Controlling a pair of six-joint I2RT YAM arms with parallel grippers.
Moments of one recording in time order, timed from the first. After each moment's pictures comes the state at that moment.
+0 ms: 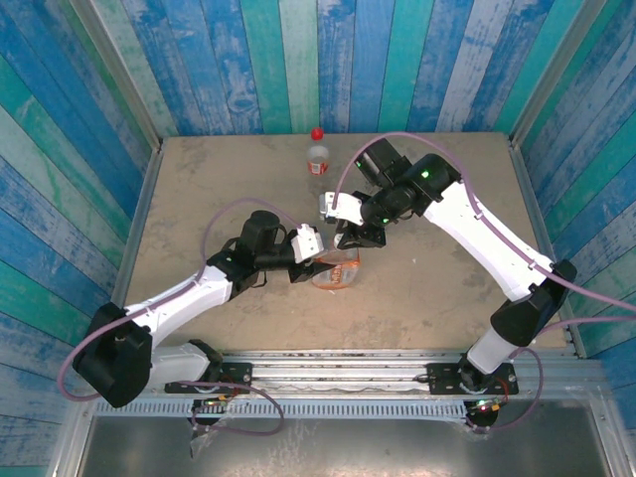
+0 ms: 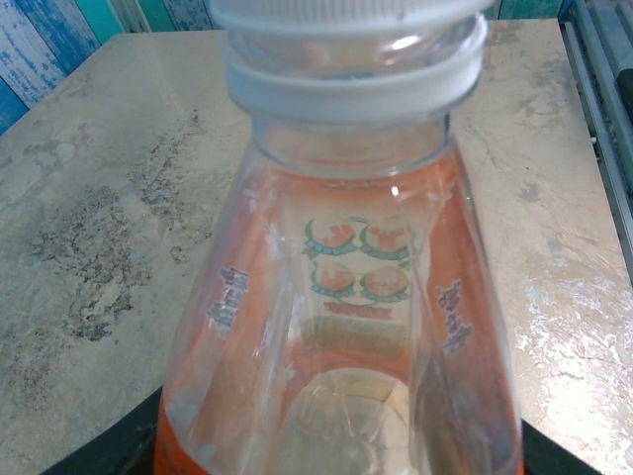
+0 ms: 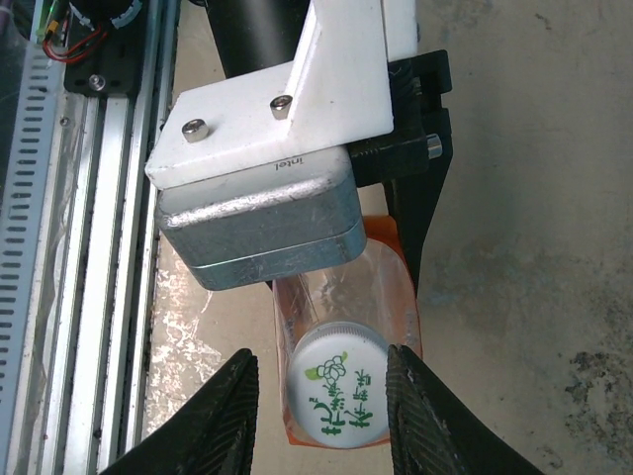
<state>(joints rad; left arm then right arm) -0.62 1.21 0.66 0.05 0.58 0.48 0.74 1.64 1.81 -1.29 -0.43 -0.76</state>
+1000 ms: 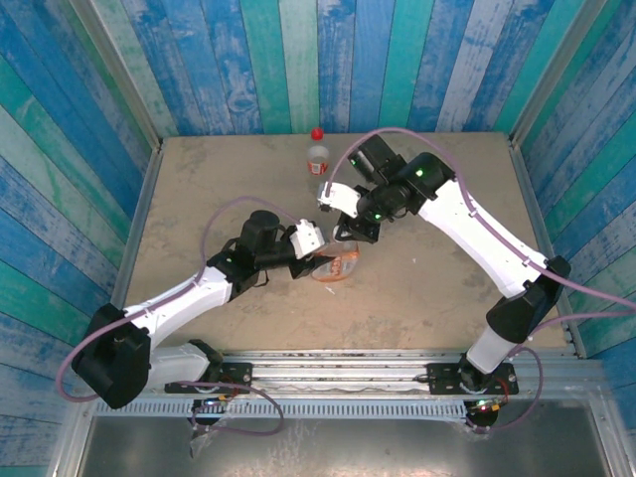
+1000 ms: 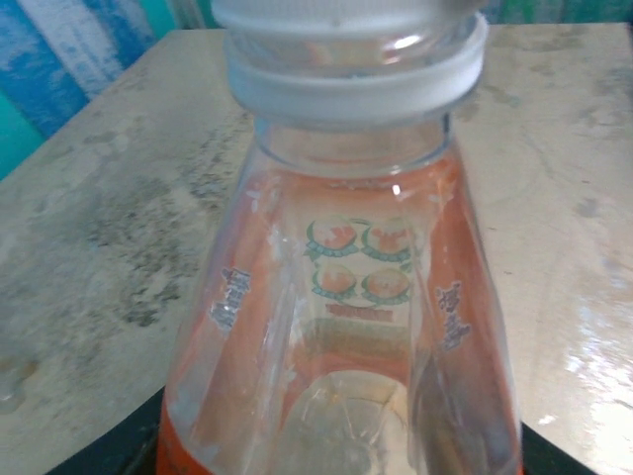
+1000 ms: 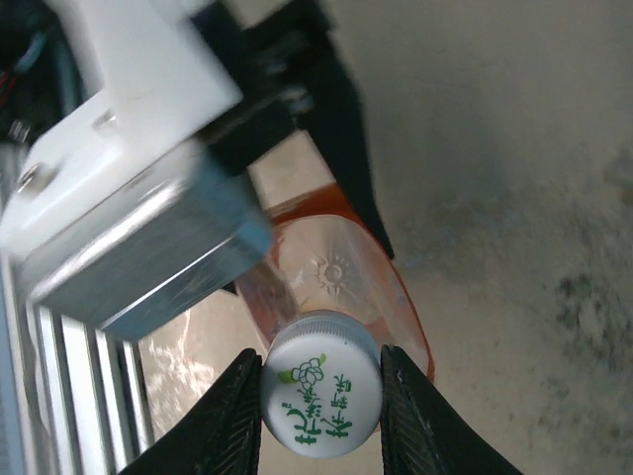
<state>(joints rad) -0.62 1.21 0.66 0.11 0.45 0.42 0.76 1.67 1.83 -1.24 -0.29 -0.45</state>
